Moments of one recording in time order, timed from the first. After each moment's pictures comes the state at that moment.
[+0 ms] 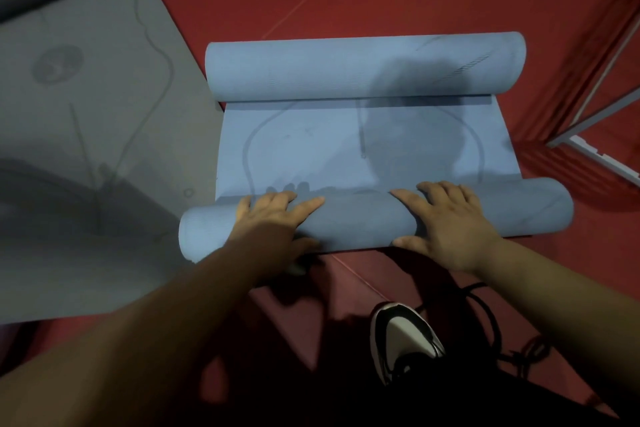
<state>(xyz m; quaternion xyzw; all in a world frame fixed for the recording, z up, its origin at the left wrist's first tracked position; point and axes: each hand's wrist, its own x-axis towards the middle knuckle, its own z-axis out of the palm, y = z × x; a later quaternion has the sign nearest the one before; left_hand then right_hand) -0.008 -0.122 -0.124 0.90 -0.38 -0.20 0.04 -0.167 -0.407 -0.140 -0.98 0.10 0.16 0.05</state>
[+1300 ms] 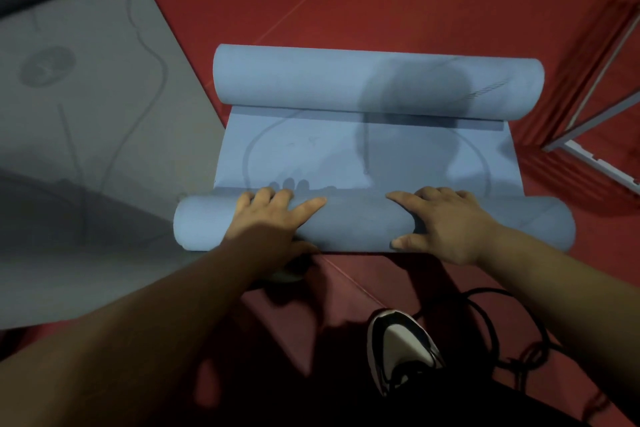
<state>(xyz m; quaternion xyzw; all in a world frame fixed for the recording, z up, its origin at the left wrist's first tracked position) 0.001 -0.128 -0.139 0.88 -0.48 -0.07 -0.02 -0.148 -0.419 -0.124 -0.96 0.09 0.26 0.10</state>
